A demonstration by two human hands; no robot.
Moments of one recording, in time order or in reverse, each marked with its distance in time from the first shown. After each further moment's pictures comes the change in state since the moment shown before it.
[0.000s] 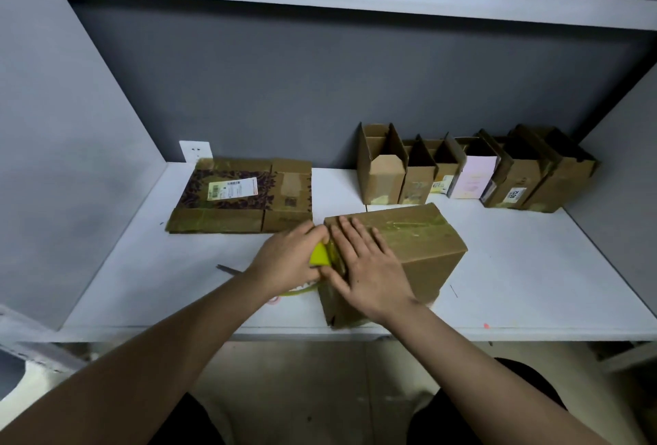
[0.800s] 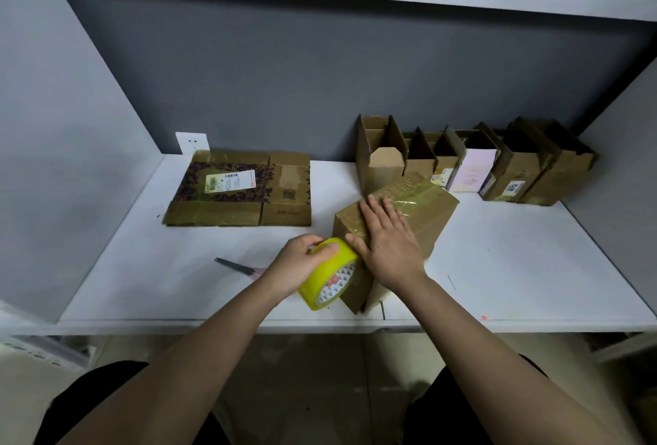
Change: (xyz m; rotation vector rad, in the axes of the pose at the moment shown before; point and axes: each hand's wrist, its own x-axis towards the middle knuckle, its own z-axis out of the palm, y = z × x) left_hand -0.010 0.023 0.011 -1.070 -0.071 -0.517; right_hand 0.018 0.032 0.000 0.087 -0.027 0.261
